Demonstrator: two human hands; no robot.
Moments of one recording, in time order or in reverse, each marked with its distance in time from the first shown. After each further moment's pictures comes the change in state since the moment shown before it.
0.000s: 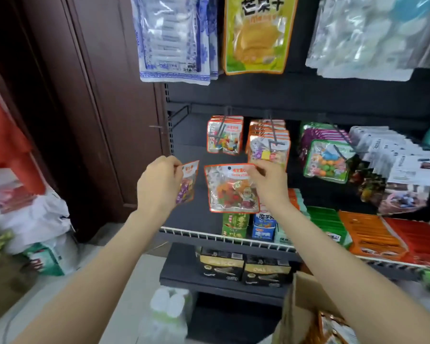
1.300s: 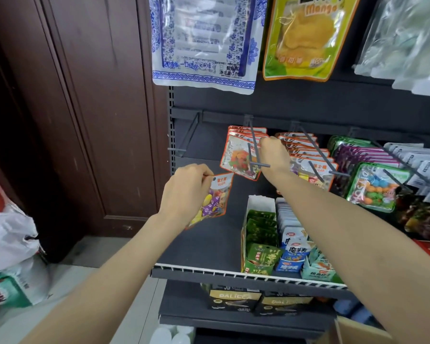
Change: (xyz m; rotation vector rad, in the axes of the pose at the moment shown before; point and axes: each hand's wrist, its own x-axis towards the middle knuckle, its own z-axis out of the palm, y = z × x) left_hand 0.111 -0.054 0.058 -0.136 -0.246 0.151; right_hand 0.176 0.006 0.101 -0.952 0.027 0.002
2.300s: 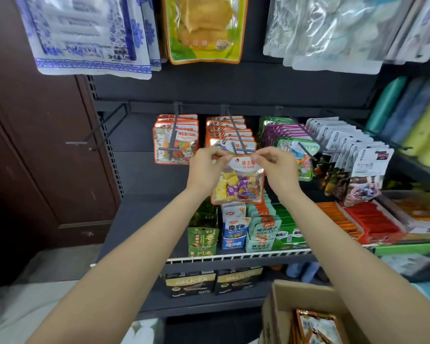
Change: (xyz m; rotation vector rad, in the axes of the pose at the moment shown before) left_hand 0.019 0.146 0.112 -0.589 -0.104 0.047; right_hand -0.097 0.157 -0.051 0.899 0.144 0.176
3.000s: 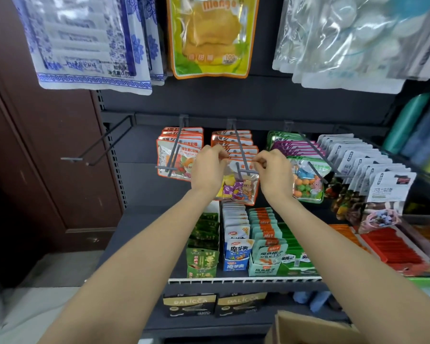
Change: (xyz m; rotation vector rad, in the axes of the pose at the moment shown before) left_hand 0.055 -0.011 0.020 0.324 0.133 0.040; right_hand 0.052 0.013 0.023 -0.519 0.073 -0.175
